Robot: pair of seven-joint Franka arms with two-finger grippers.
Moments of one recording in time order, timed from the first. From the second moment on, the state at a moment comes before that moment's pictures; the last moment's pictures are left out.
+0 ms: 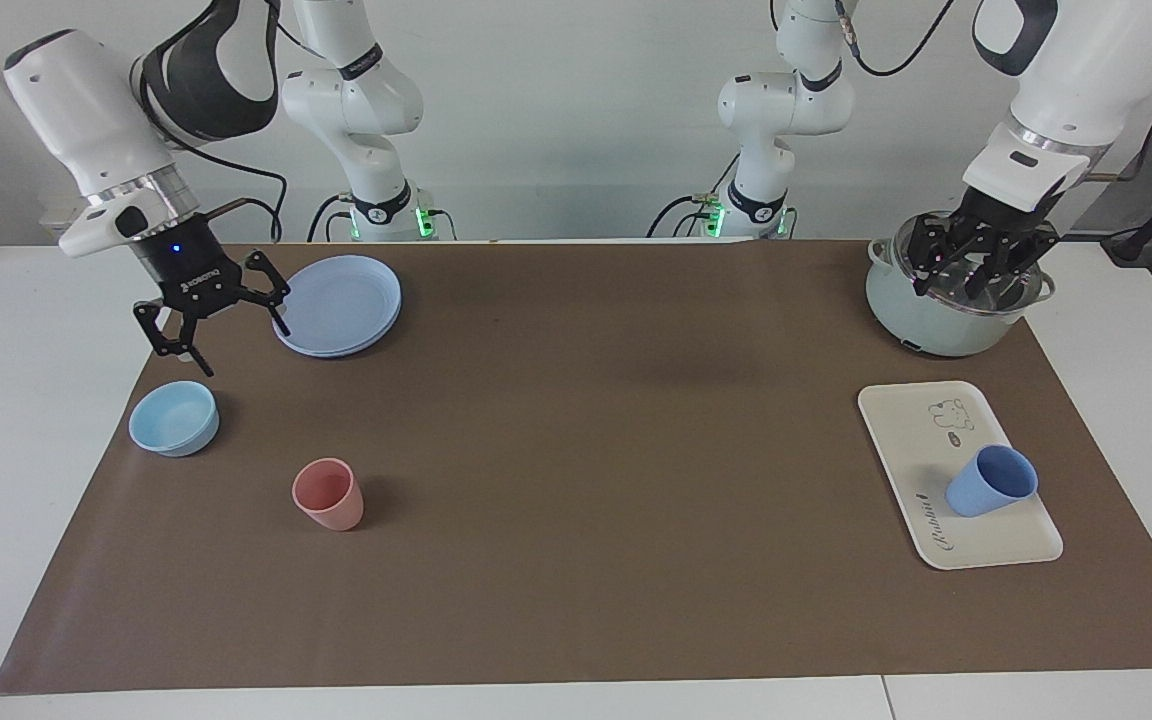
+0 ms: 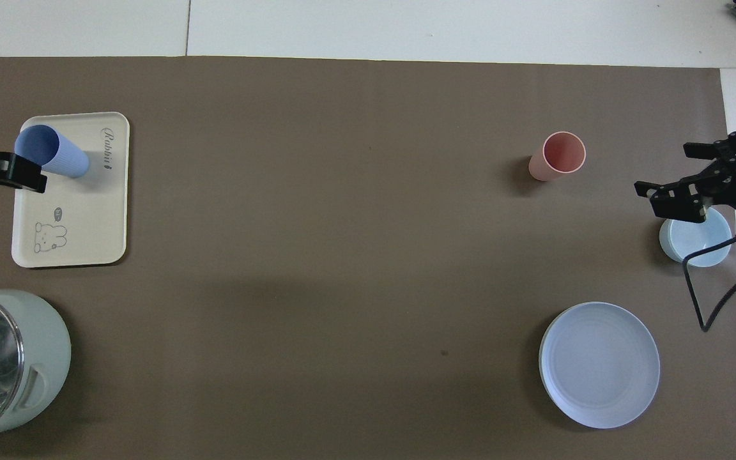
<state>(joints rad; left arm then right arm) -0.12 0.02 0.07 -1.49 0.00 1.55 0.12 -0.10 -0.12 0.00 -1.98 0.34 2.20 -0.84</state>
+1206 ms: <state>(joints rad) -0.11 -0.03 0.09 -1.53 0.00 1.50 0.13 0.07 -0.10 0.02 -1.63 -0.02 1.56 0.13</state>
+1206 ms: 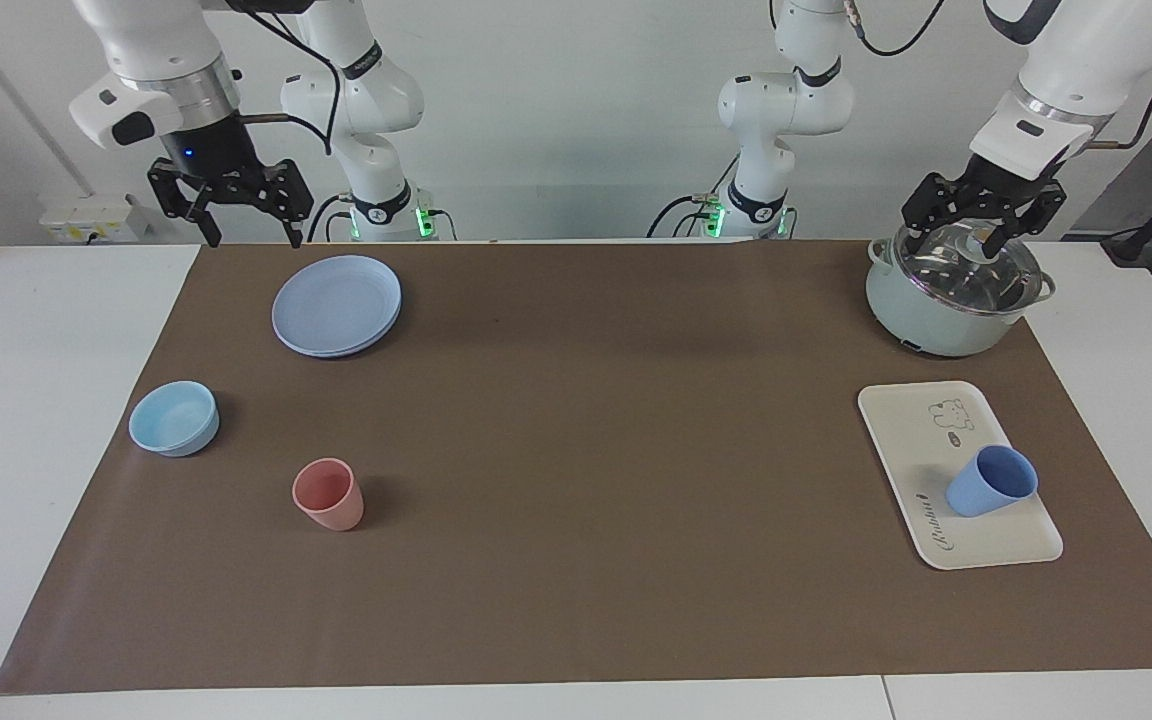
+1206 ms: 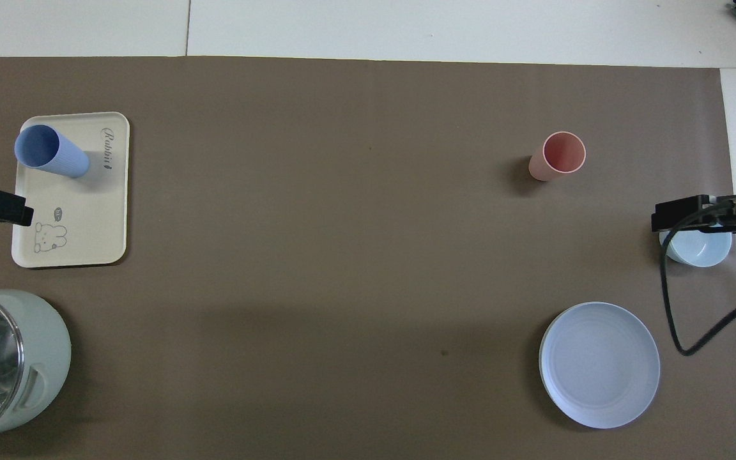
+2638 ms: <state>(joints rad) -0.11 -0.03 0.09 -1.50 0.00 1.50 0.07 -0.02 -0.06 0.01 -1.54 -0.02 1.49 0.04</state>
